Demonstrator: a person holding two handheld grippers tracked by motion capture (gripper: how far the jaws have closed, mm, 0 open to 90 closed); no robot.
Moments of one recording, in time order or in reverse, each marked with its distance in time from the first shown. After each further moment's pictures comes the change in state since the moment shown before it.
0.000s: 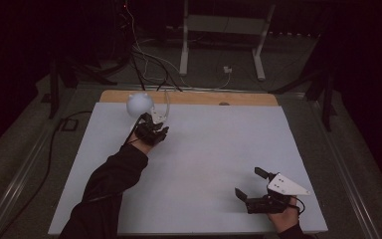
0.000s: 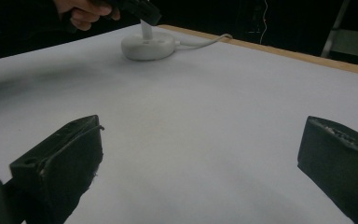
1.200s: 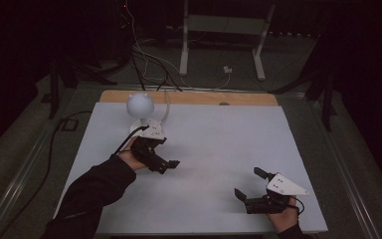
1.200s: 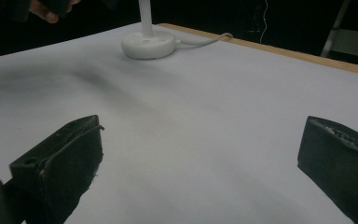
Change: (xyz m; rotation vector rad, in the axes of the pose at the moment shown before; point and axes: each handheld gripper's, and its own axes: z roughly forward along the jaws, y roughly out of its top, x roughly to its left) left arm -0.020 -0.017 -0.060 -0.034 -0.511 0.126; right arm 0.002 0.000 0.001 0.005 -0.003 -0.006
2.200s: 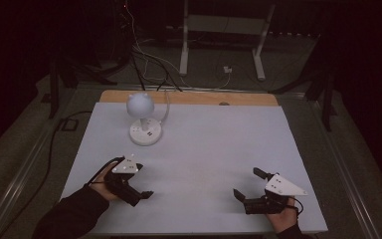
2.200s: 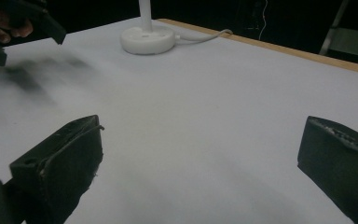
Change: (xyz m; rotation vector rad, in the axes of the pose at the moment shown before) left arm -0.020 -0.100 -0.029 0.066 0.023 0.021; right arm 0.002 0.000 0.002 0.016 -0.008 -0.017
